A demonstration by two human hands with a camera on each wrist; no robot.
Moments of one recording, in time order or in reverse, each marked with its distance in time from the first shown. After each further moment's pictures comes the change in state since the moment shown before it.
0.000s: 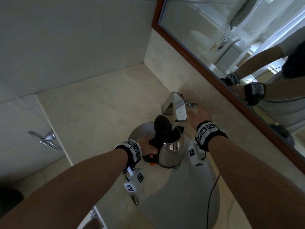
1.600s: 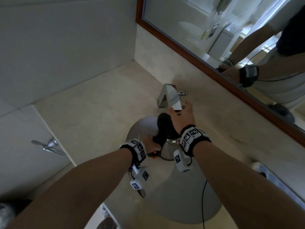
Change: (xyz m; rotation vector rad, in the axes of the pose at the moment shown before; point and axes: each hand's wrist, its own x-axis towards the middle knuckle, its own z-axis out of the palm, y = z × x) left_hand -0.013 0.010 0.022 0.150 0.063 0.042; right_hand -0.066 -0.006 0.032 0.469 0.026 0.051
